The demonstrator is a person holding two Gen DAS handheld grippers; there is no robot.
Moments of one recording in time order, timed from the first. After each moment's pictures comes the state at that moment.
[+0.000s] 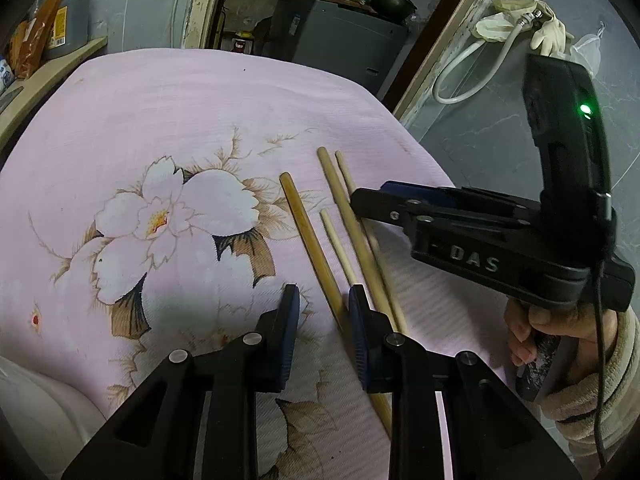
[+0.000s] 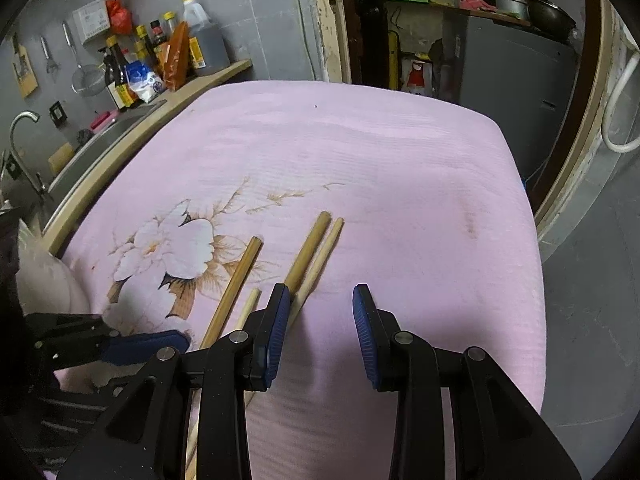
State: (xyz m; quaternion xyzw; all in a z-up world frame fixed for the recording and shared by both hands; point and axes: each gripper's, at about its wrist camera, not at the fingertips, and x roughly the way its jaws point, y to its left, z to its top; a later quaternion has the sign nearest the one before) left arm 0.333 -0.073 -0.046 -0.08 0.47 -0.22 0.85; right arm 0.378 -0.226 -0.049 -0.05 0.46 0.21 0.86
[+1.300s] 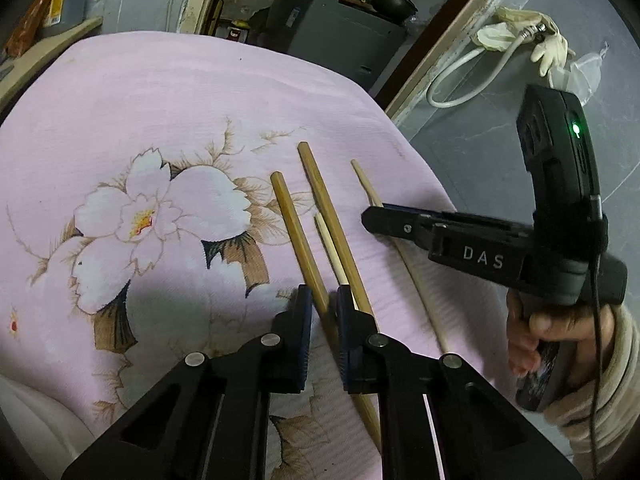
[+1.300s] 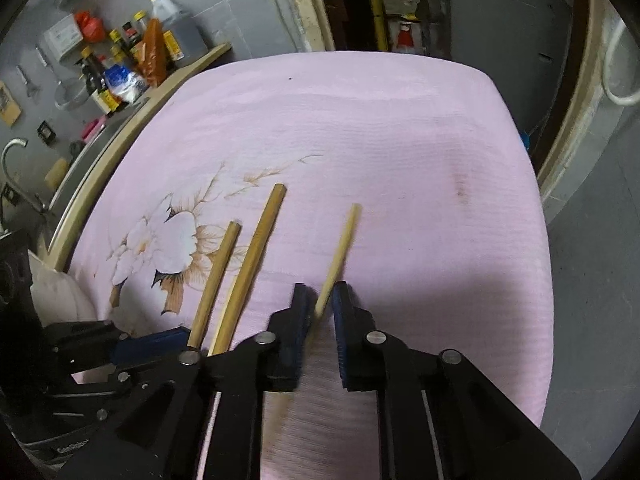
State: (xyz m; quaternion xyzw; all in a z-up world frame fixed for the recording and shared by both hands) left arm 0.348 -0.069 -0.047 -0.12 0.48 -0.25 0.83; right arm 0.391 -0.243 -0.056 0.01 0.52 0.20 0.83
